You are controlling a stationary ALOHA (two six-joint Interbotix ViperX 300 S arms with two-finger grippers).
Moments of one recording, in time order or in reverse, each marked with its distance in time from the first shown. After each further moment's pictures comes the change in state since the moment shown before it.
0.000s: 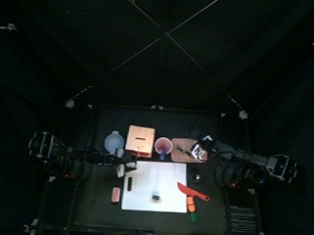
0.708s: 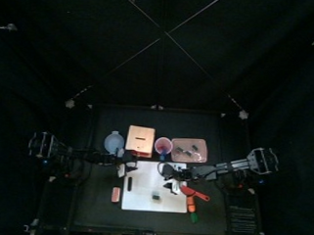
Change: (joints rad) left arm -0.002 0.000 -0.011 -0.017 0.002 -0.005; right arm 0.609 0.339 -0.275 0.149 -0.235 0.002
